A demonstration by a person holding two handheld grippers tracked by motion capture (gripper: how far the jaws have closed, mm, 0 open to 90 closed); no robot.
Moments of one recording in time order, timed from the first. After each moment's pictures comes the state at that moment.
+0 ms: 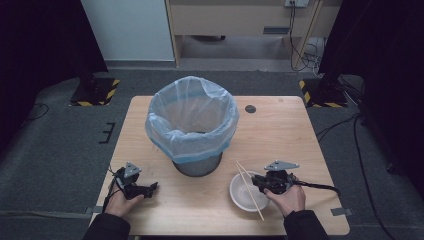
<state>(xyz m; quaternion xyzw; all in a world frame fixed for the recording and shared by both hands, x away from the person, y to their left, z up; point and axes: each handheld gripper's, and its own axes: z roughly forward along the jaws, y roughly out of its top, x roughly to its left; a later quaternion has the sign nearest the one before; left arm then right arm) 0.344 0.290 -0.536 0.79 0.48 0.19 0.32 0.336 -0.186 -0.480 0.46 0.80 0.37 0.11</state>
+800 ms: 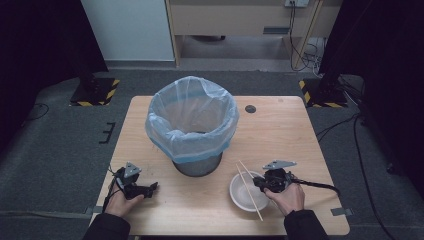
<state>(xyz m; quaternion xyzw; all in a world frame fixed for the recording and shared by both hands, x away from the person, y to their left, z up) 0.344 0.290 -0.536 0.79 0.48 0.19 0.32 0.341 -0.185 -0.480 0.46 0.81 0.34 0.10</state>
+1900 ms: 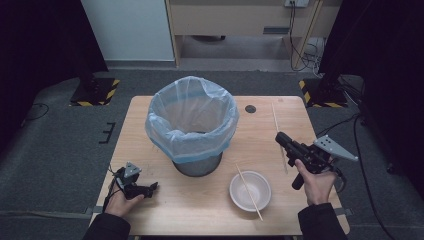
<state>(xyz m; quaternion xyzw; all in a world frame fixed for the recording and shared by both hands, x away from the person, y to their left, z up) 0.345 0.290 -0.536 0.79 0.48 0.19 0.32 0.345 -0.241 -0.378 0.43 0.60 0.63 0.22</state>
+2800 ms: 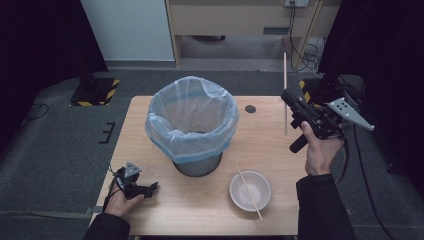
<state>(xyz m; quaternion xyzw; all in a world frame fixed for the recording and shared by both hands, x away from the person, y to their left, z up) 0.345 0.290 -0.536 0.79 0.48 0.19 0.32 0.381 -0.229 -0.291 0.38 0.53 0.71 0.26</state>
